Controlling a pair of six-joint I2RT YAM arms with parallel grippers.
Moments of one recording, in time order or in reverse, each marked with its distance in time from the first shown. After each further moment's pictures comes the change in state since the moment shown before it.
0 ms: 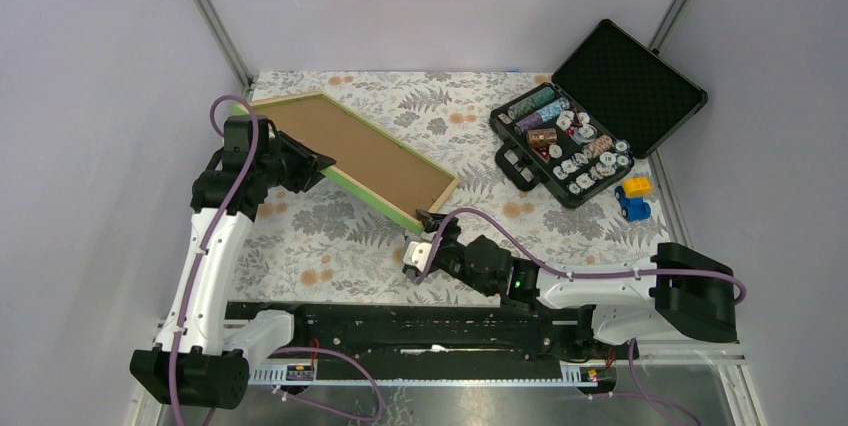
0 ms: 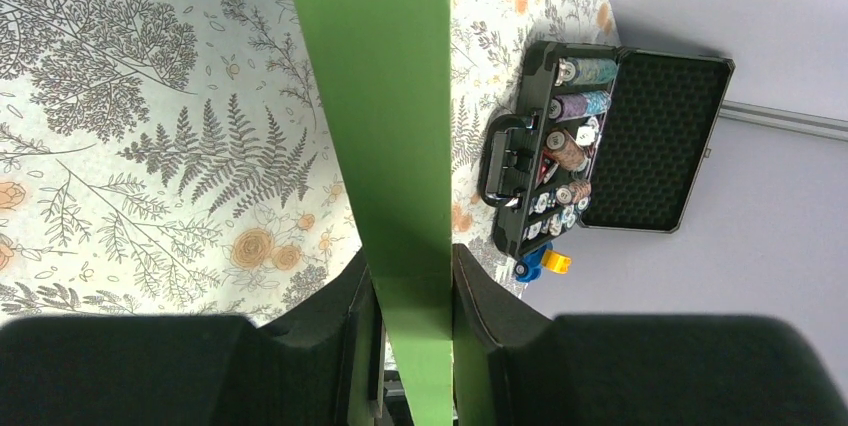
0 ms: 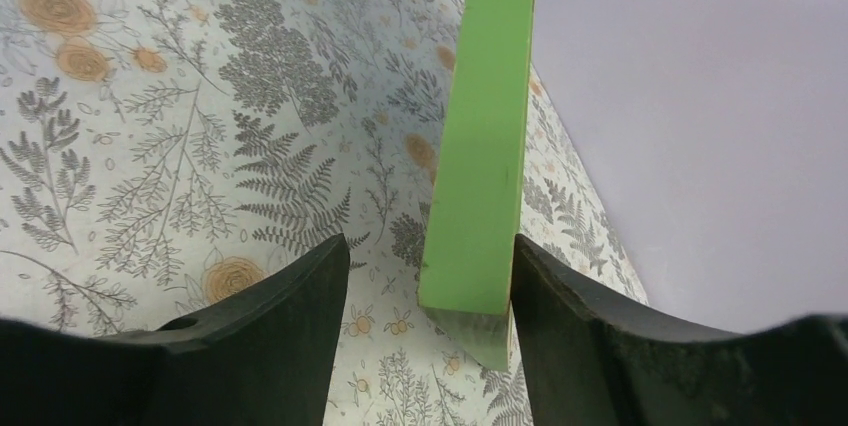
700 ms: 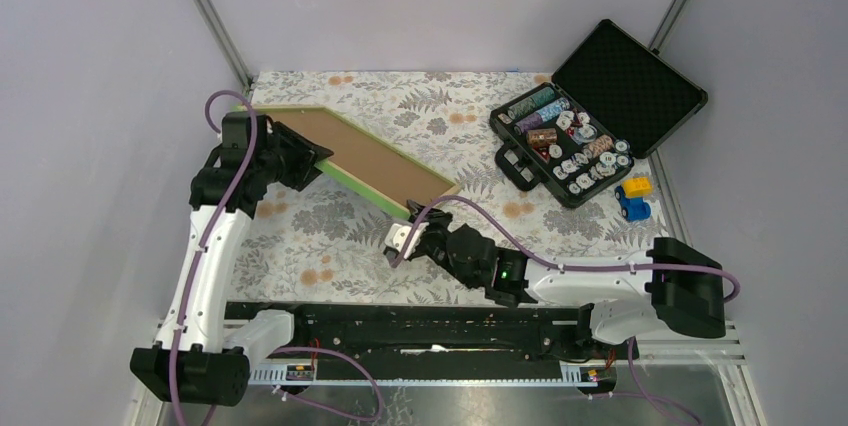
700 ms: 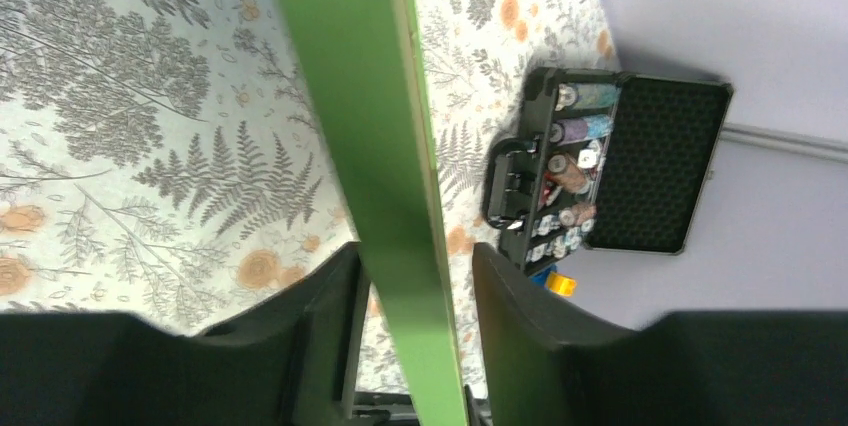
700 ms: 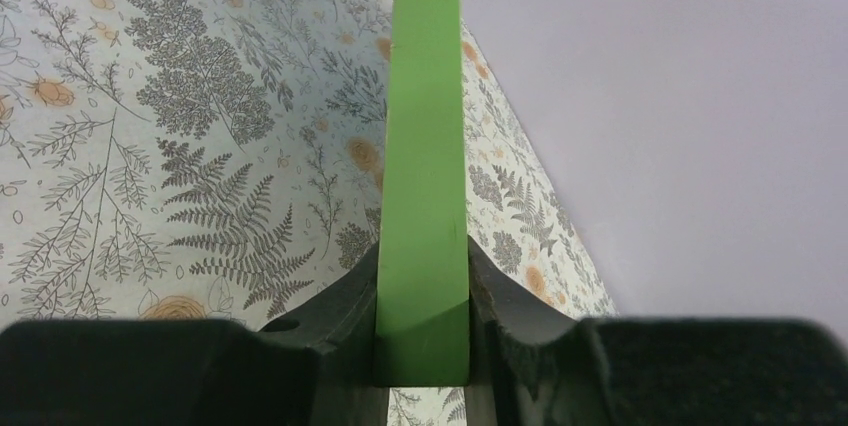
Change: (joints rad) left arm 0.004 0.014 0.026 -0.006 -0.042 -0.005; right arm 0.007 0.076 0.160 -0.076 0.151 -0.034
